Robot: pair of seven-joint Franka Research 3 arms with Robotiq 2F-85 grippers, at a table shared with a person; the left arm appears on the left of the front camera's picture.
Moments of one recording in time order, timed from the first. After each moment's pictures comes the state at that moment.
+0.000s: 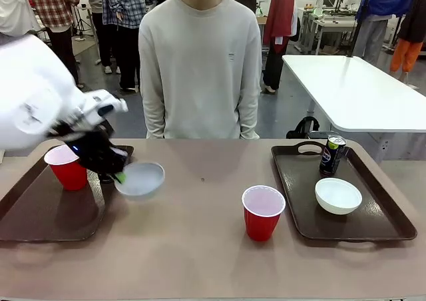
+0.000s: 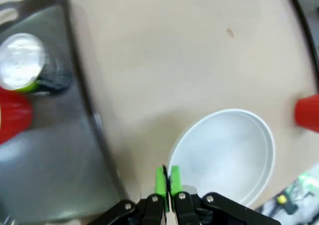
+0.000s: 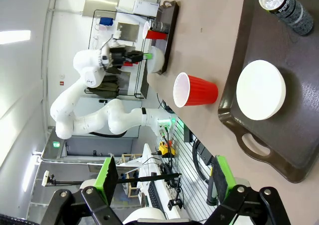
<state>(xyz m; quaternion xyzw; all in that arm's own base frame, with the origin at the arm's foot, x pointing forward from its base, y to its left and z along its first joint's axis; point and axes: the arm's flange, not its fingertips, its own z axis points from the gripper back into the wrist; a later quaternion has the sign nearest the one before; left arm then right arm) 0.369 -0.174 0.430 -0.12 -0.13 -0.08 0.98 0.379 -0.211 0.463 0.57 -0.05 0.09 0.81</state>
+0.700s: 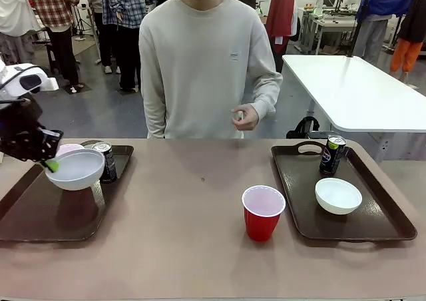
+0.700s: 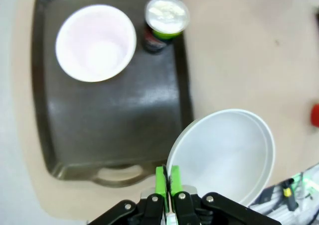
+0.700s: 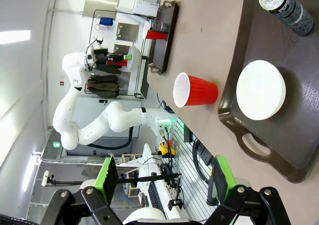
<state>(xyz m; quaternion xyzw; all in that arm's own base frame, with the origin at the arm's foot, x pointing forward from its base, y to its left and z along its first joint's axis) 0.343 -0.063 0.484 -0.07 -0.10 0.00 0.99 0.379 -0.211 0.463 0.57 -0.05 0.09 0.81</state>
